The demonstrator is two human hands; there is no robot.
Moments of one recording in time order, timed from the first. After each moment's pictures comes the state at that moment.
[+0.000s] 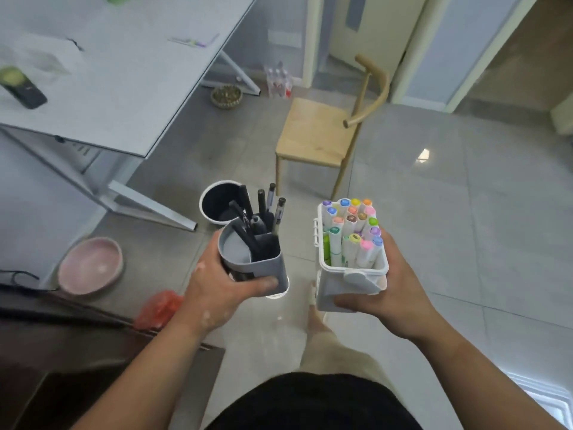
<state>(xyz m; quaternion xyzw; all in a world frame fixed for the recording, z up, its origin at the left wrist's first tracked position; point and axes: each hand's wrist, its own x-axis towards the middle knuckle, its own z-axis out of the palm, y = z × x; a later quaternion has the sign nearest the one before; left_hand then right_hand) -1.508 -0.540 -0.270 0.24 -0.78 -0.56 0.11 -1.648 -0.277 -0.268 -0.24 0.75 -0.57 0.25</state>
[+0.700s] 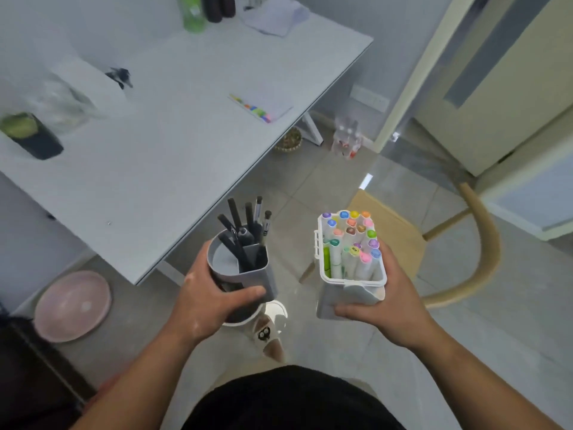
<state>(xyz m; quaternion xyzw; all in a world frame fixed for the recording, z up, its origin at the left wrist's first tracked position) -1.864 -0.866 -0.293 0.40 -0.72 -0.54 0.20 -2.098 -0.656 -0.267 -0.37 0.72 -0.49 0.33</state>
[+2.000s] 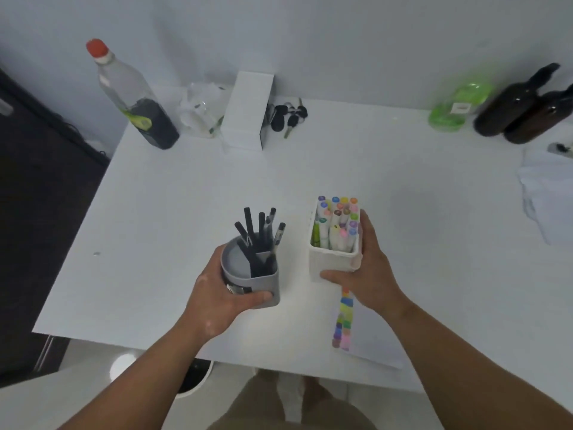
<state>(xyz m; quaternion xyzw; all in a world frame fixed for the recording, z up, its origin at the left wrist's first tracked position) -2.147 -1.248 -0.347 0.72 -0.38 -0.42 0.40 -2.403 -1.393 -0.384 -0.67 0.49 -0.20 0.52</state>
